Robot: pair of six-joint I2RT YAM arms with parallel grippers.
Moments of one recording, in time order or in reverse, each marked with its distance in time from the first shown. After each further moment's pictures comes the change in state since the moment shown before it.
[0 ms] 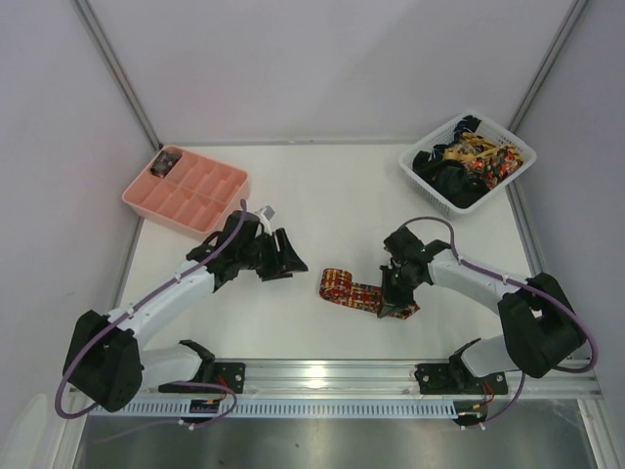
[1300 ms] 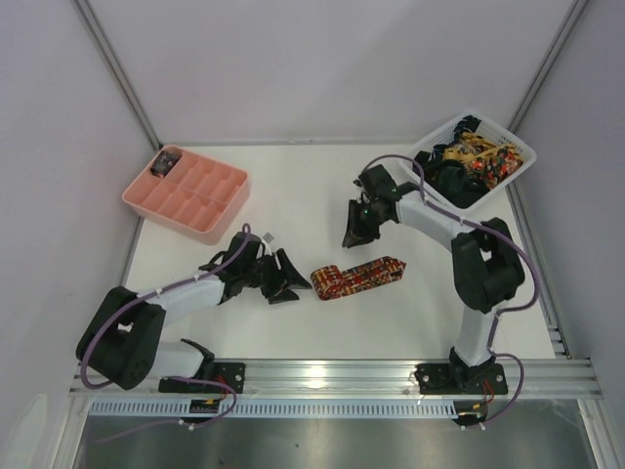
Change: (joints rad) left arm 0.050 0.132 -0.246 0.325 0.187 -0.229; right arm -0.072 0.412 0.518 0.105 -0.005 -0.092
